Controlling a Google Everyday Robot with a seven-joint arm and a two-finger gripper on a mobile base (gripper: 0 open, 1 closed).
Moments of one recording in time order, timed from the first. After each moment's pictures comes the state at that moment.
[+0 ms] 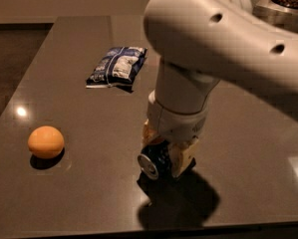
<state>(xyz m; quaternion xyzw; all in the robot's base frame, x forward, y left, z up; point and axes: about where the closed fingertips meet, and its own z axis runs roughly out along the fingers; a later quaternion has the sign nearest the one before) 0.373 -0.043 0.856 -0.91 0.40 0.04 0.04</state>
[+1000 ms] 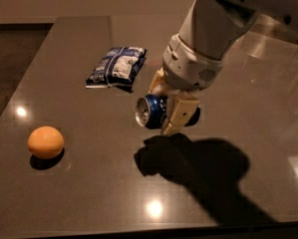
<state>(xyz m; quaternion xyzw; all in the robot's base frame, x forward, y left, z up) 0.430 -0.037 0.916 -0.81 0.55 0.14 0.14</state>
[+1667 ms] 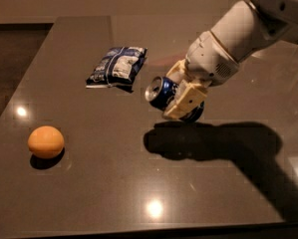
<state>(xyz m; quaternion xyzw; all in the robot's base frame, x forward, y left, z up) 0.471 -0.056 0.919 -0.69 0.63 0.25 0.23</state>
